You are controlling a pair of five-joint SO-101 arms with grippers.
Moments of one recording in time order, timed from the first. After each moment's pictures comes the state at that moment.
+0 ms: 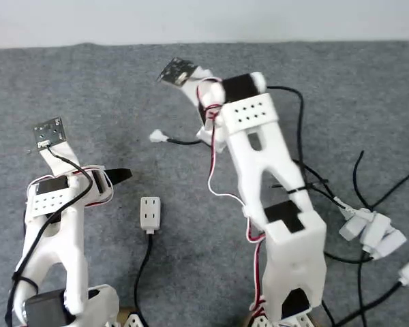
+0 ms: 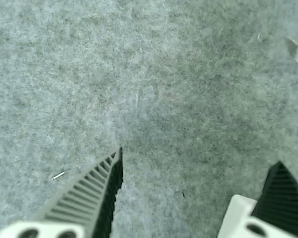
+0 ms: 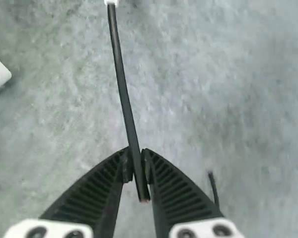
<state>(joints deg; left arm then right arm) -18.5 -17.5 50.6 48.7 12.9 -21.4 26.3 -39.2 95.8 34.2</state>
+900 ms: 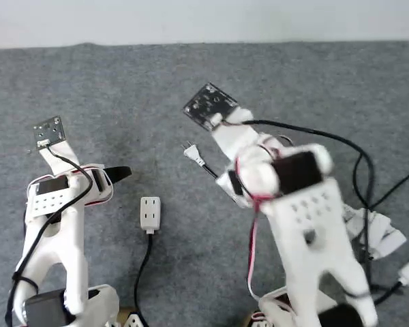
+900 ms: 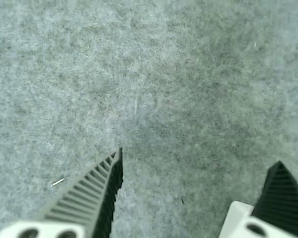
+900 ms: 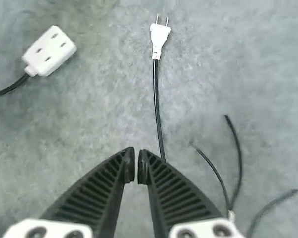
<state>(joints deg) -18.5 -17.5 50.8 46.9 12.9 -24.4 -23.9 5.7 91.2 24.3</state>
